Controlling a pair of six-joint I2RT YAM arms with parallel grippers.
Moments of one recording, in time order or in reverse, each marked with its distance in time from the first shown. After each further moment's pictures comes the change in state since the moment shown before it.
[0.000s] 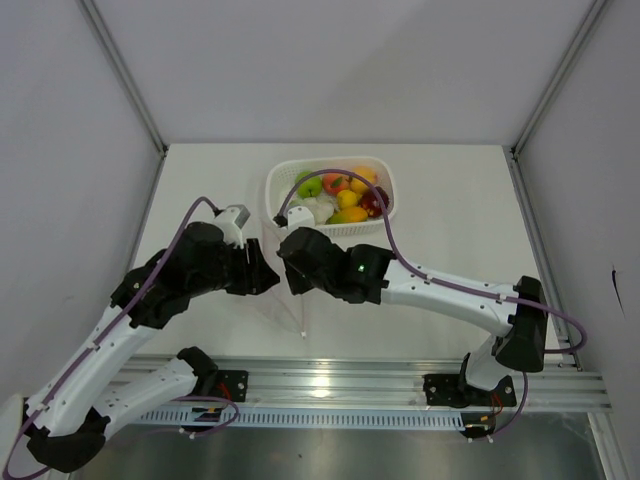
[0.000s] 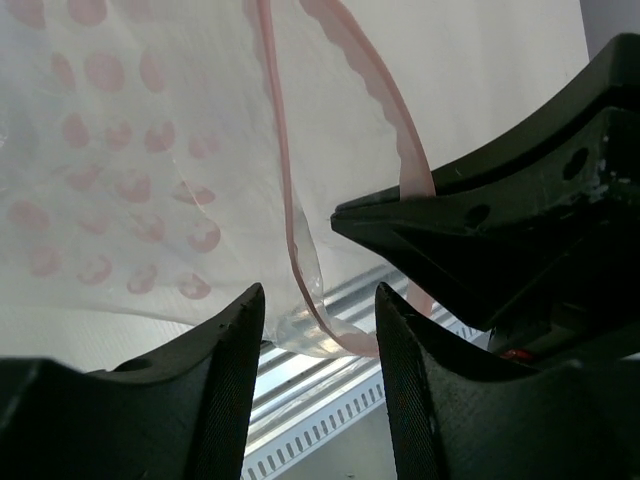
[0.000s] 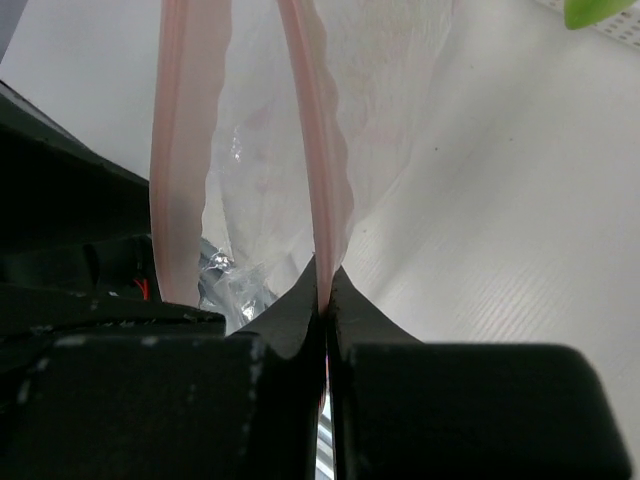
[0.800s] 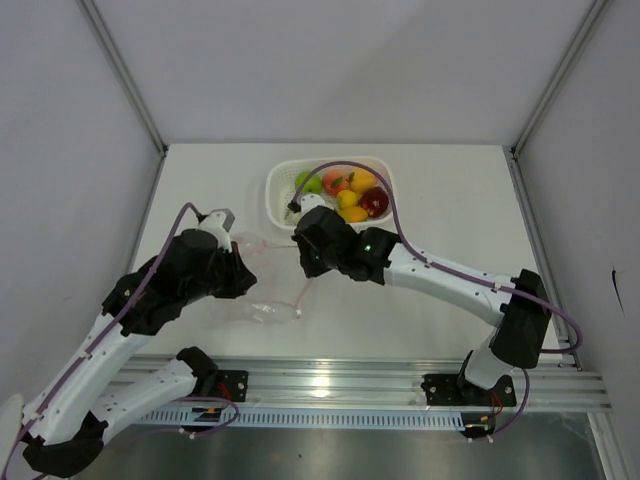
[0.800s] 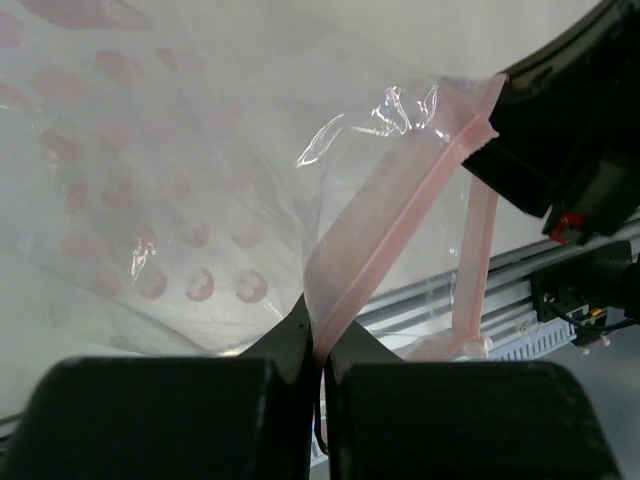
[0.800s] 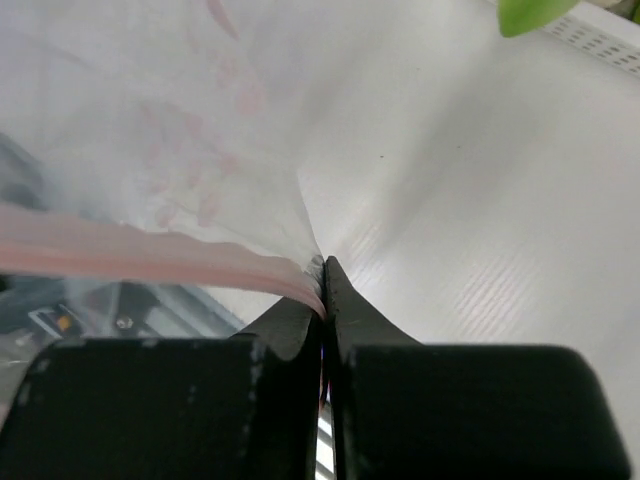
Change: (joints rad) left arm 0.000 -0.029 -0.010 -0.069 -0.140 -0.020; right arm -0.118 0.000 -0.063 0.037 -0.103 -0.076
